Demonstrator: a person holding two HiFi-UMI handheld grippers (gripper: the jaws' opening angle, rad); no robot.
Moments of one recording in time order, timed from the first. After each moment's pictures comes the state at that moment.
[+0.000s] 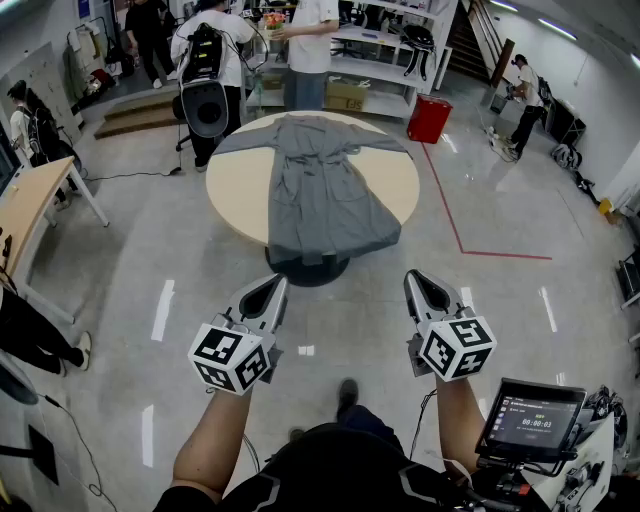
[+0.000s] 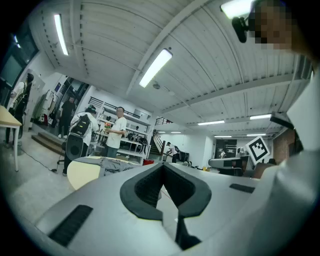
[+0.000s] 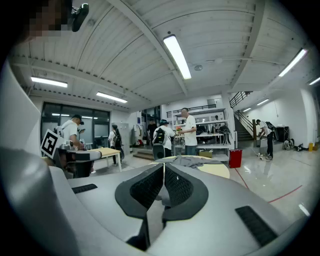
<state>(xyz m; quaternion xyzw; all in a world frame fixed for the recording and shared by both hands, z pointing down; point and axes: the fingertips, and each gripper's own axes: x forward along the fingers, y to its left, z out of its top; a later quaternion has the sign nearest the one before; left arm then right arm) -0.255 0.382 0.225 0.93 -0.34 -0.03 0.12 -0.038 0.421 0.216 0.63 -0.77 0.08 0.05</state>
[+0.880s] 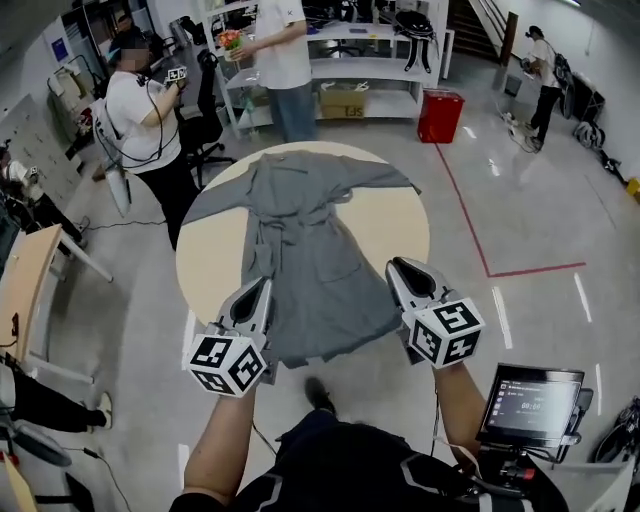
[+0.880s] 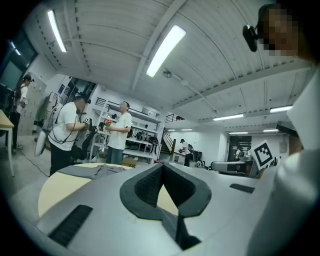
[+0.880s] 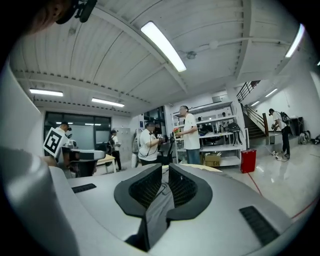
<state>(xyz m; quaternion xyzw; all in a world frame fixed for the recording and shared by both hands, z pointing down) -0.097 0.078 0.235 0.91 -0.40 -0.02 0.12 0.117 0.105 0.238 0.59 -0.80 0.08 0.03</state>
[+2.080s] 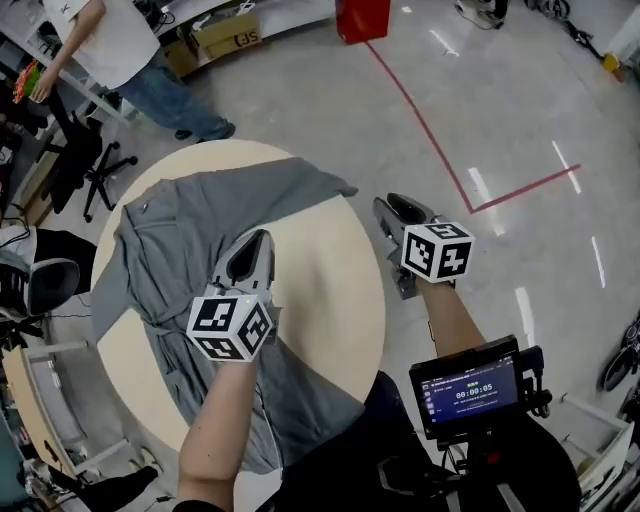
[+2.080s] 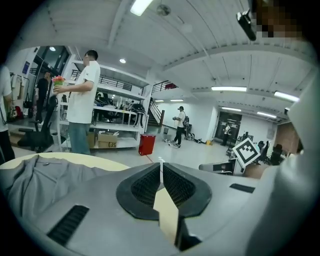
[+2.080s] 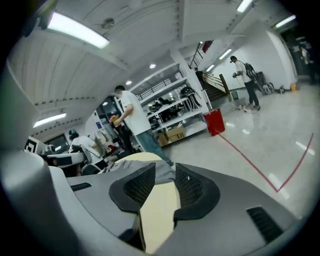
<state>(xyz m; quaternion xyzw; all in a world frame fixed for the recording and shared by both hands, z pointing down) 0.293 -0.276 0.381 0.93 -0.29 0.14 0.16 0.501 -0.223 0.458 0.68 -0.66 0.32 -0.01</state>
